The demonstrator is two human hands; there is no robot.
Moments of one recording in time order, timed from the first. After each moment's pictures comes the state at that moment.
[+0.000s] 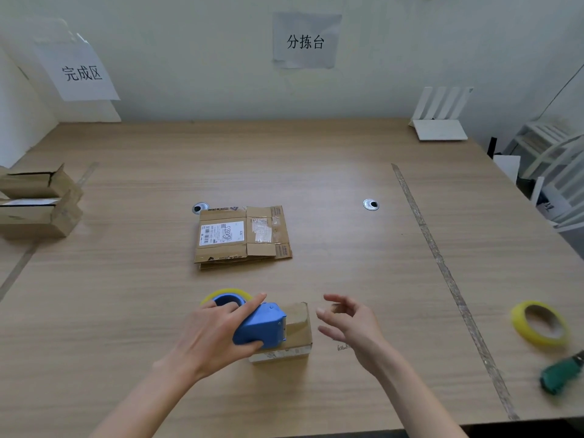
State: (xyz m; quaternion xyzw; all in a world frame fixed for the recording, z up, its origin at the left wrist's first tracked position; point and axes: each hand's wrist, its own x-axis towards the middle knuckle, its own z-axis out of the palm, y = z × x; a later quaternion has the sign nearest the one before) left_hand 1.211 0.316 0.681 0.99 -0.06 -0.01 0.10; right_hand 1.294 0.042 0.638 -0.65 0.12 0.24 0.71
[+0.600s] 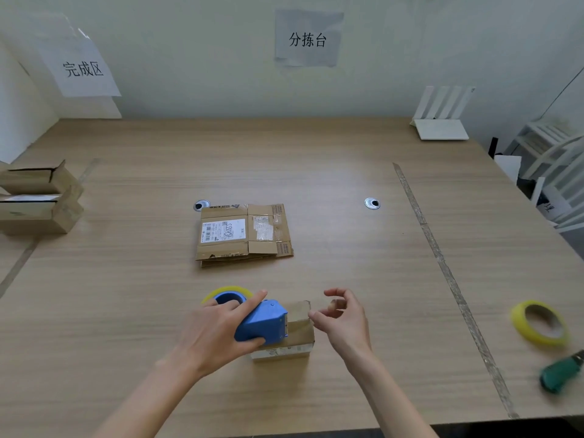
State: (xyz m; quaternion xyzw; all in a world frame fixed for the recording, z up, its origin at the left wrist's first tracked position) left_hand 1.209 0.321 0.671 0.99 -0.05 -0.03 0.11; right_hand 1.281 0.072 0.634 -0.75 0.12 0.13 0.64
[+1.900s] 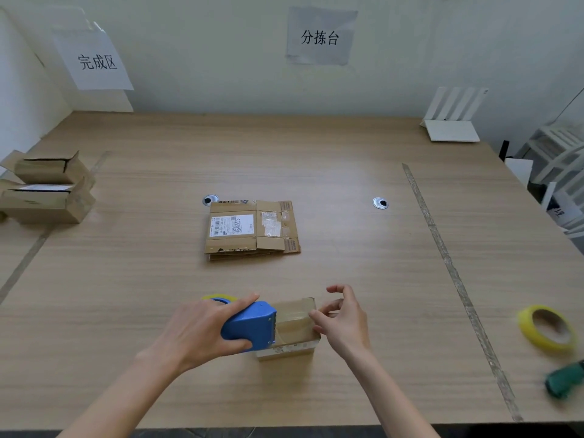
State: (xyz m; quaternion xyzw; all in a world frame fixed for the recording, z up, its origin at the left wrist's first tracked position) left_hand 1.194 0.350 0.685 0.99 -0.04 -0.08 0.11; right_hand 1.274 0.086 0.641 -0.82 0.08 0.13 0.55
